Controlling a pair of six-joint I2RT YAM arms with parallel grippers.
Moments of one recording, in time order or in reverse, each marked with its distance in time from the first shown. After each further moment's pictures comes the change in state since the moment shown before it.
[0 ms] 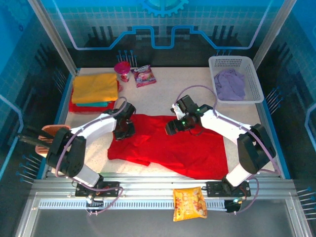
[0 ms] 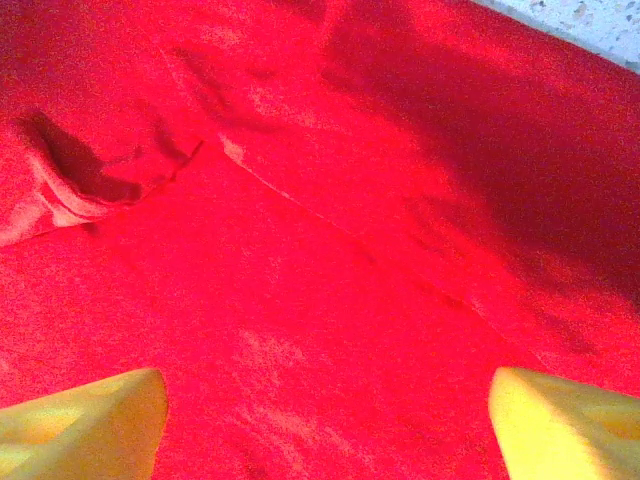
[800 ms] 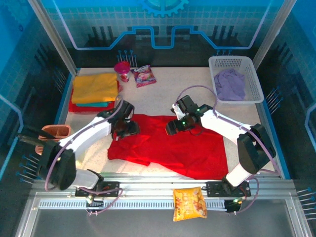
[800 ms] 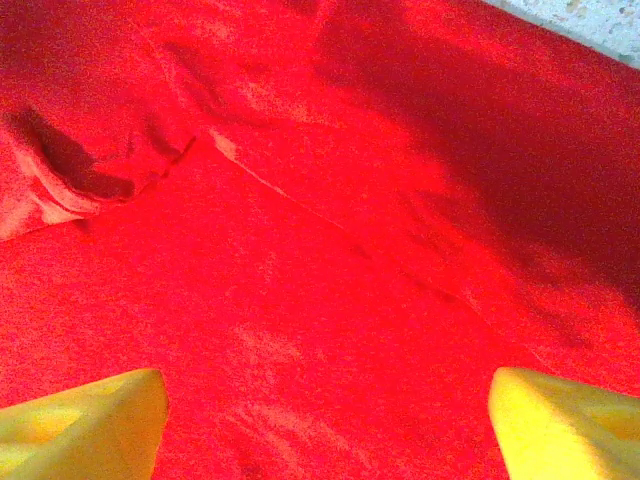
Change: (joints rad) left arm -0.031 -0.074 0.040 0.027 0.140 0.089; right arm 0.000 -0.001 0.000 -0.008 0.009 0.000
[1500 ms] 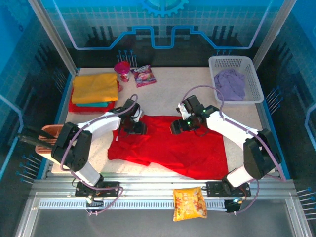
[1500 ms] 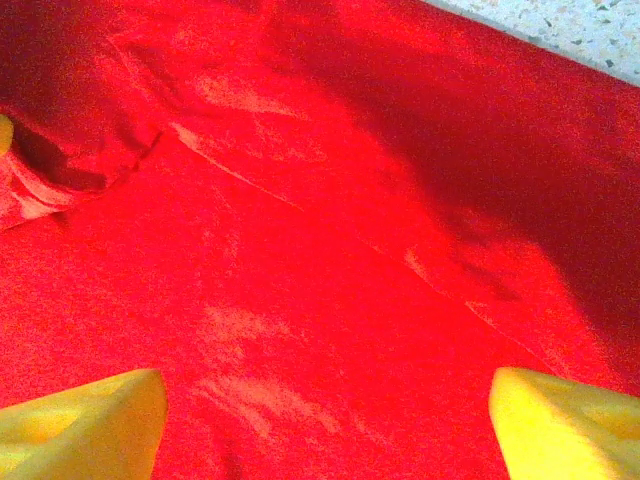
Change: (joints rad) left arm 0.008 0.187 -0.009 0.174 0.107 0.285; right arm -0.047 -0.077 -0.047 -0.018 0.013 -0.001
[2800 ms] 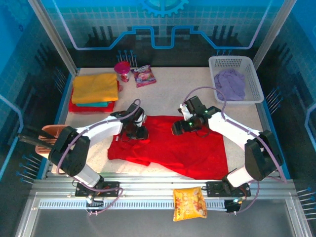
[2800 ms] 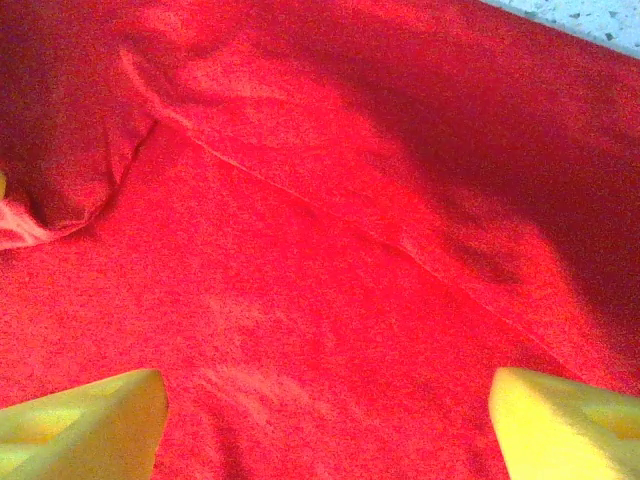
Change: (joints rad) left arm -0.103 -0.067 -0.035 -0.034 -0.005 -0.094; right arm -0.020 -0.020 -0.032 0.004 -0.027 0.000
